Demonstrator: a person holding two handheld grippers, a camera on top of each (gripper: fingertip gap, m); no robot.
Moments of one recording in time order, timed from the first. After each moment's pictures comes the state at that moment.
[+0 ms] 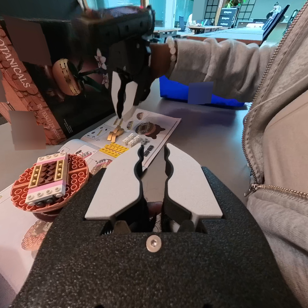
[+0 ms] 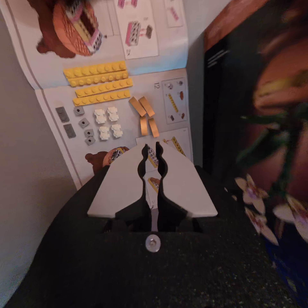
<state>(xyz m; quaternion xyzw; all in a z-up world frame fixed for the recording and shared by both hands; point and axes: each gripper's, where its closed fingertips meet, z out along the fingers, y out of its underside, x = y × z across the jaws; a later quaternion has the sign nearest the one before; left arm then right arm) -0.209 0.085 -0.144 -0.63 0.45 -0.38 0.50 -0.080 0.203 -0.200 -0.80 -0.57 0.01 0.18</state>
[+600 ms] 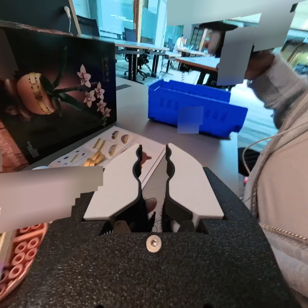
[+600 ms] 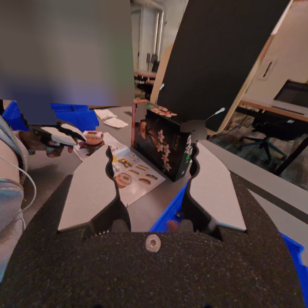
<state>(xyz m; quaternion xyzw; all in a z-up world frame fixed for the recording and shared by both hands) -0.145 0.093 -0.118 -0.62 0.41 -0.46 0.48 0.089 0.057 0.003 -0.67 -0.26 0.17 0.67</state>
